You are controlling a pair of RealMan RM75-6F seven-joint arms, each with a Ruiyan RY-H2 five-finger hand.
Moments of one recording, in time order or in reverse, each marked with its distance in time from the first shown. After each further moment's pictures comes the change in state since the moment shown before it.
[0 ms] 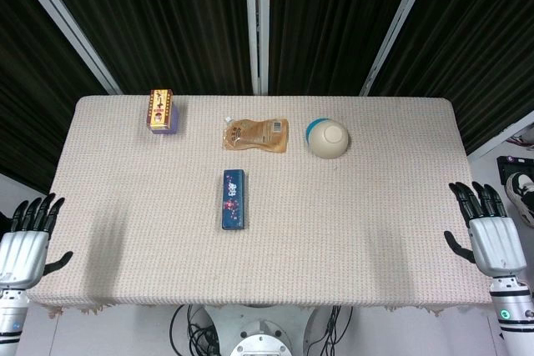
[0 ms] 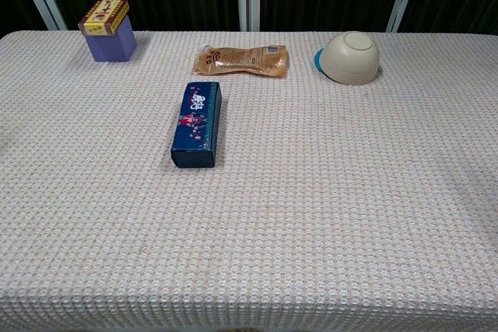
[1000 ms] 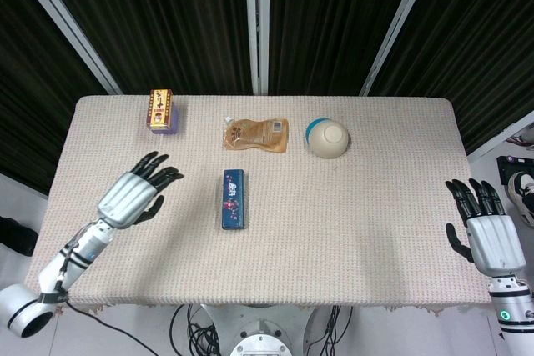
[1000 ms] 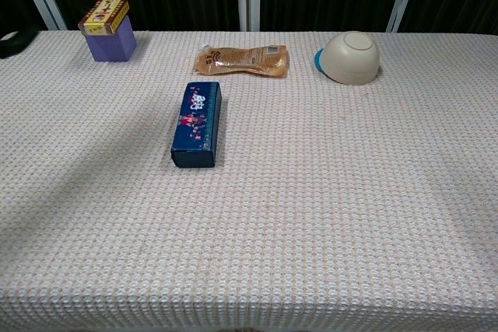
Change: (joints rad) left arm -0.498 -0.019 -0.114 0.009 0.192 -0.451 -0.252; right arm 0.005 0.028 -0.003 -0.043 -0.030 0.021 -0.023
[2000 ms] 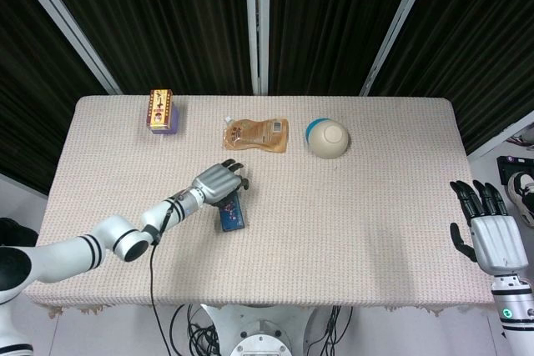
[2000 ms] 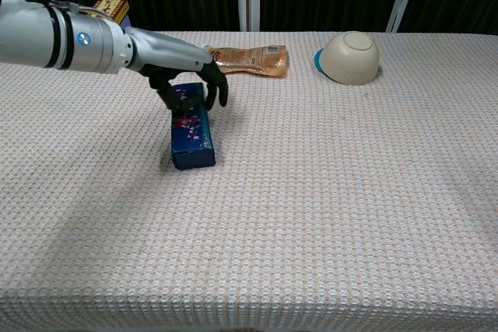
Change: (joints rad) left arm -0.492 -0.277 -0.006 0.262 -0.443 -0.639 0.128; right arm 0.003 -0.019 0.000 0.049 0.028 -0.019 0.053
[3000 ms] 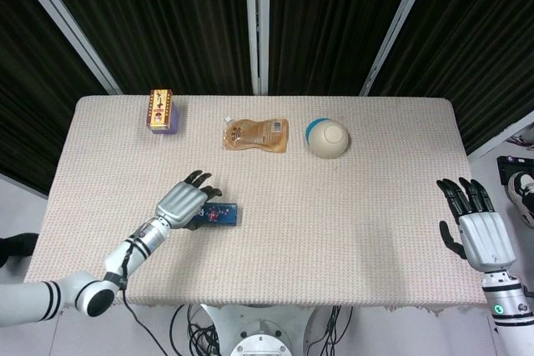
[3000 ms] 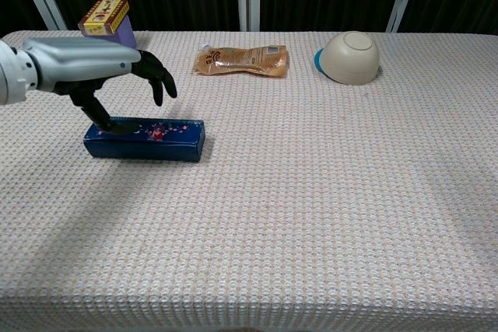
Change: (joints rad) left arm 0.219 0.088 0.141 -0.330 -0.117 0.474 0.241; right arm 0.028 -0.009 -0.004 -0.004 -0.027 -0.016 0.003
